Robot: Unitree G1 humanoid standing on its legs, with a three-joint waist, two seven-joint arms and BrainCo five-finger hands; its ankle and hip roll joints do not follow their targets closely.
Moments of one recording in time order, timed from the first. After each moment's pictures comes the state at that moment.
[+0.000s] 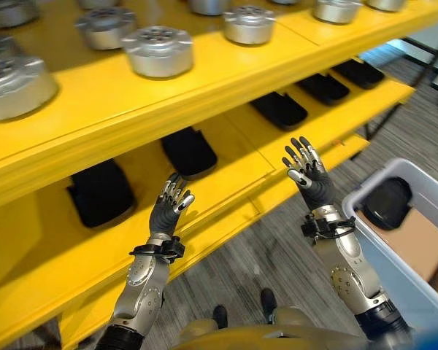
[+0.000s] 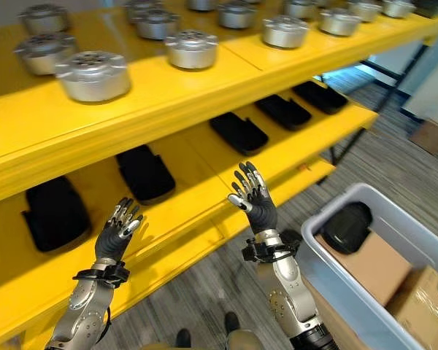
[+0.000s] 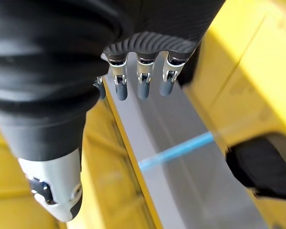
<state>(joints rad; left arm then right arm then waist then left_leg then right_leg) 0.14 0.35 -0.18 0.03 -0.71 -0.24 0.04 -0.04 -0.24 0.38 -0.15 0.68 -0.21 -0.08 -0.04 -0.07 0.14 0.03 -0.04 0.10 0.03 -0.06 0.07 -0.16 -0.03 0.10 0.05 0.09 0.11</state>
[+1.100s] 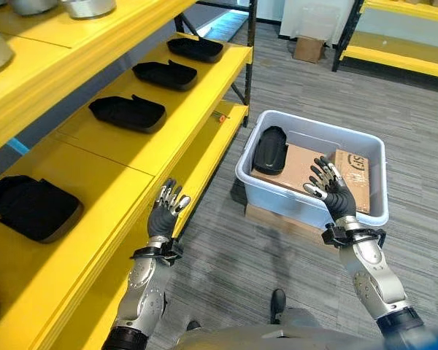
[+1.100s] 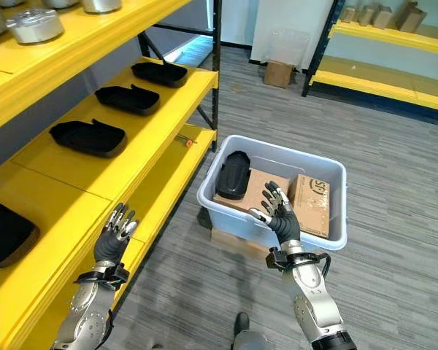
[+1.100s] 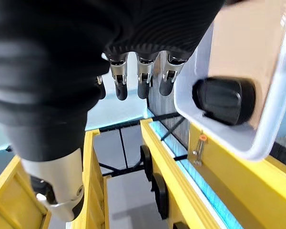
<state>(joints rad) 0.17 0.29 -0.12 0.06 -0.70 -0.22 0.04 0.05 -0.37 0.21 -0.03 0.56 -0.17 -0.08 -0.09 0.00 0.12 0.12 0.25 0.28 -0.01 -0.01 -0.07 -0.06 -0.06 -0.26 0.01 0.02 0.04</state>
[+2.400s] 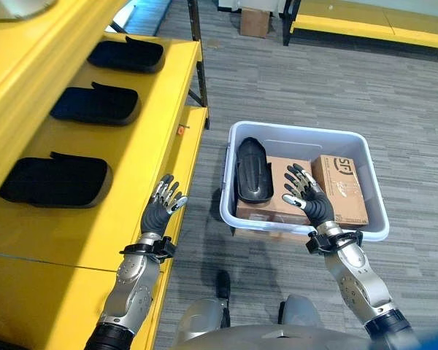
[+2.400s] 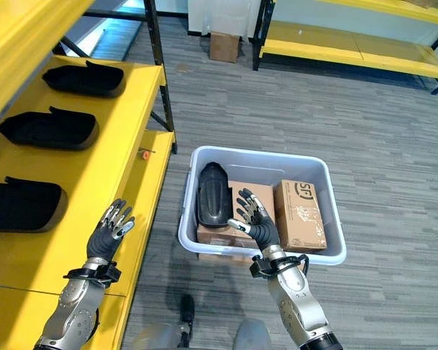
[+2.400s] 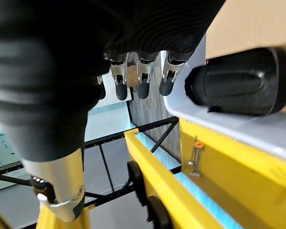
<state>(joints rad) 0.19 0.39 -0.14 0.06 -0.69 -0.22 0.01 0.04 -0.32 0.32 -0.03 0.56 -0.14 0.02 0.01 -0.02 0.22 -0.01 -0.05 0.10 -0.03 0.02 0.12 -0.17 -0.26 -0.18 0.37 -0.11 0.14</state>
